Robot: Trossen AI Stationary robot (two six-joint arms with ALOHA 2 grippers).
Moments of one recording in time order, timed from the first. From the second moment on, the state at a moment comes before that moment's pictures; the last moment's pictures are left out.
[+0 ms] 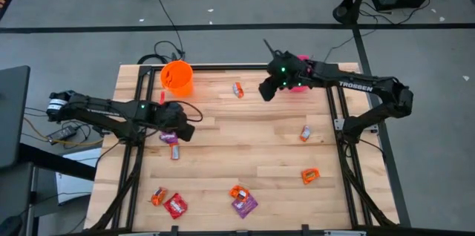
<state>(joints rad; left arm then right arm) -0.06 1.06 0.78 -0.96 -0.20 -1.16 -0.38 1.42 1.21 -0.56 0.06 0.41</state>
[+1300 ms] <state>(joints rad) -0.06 1.22 0.51 -0.88 -0.14 -1.17 -0.09 1.42 1.21 -0.50 0.09 0.61</state>
